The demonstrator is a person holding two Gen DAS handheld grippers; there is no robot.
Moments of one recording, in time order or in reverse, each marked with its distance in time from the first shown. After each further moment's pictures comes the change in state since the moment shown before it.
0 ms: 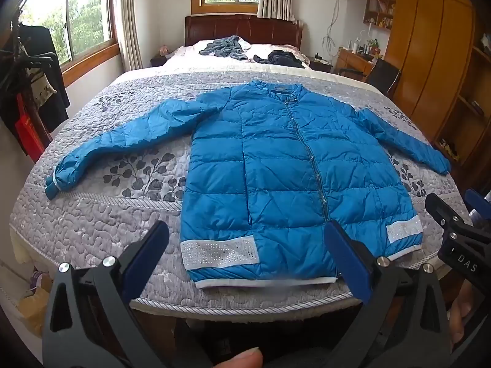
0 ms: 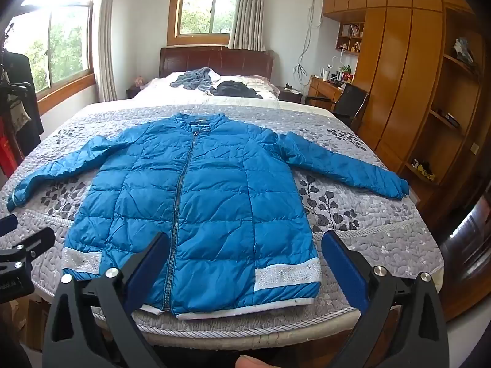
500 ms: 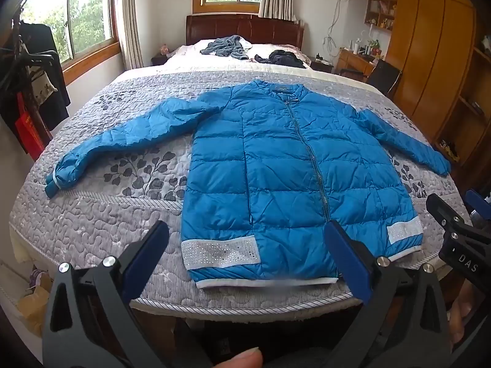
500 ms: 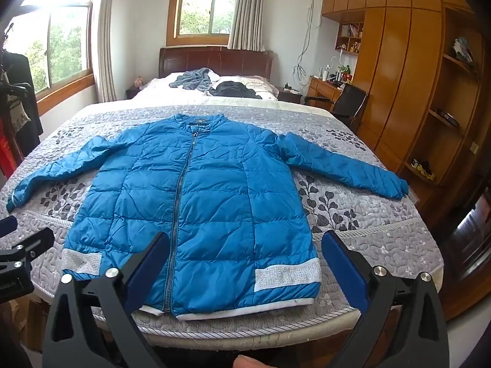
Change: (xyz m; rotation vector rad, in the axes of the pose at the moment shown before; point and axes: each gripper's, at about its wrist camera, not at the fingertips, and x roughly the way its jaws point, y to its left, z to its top) left arm 0.000 0.000 0.001 -0.011 0.010 -0.008; right arm 0.001 0.000 0.000 -0.003 0.012 -0.001
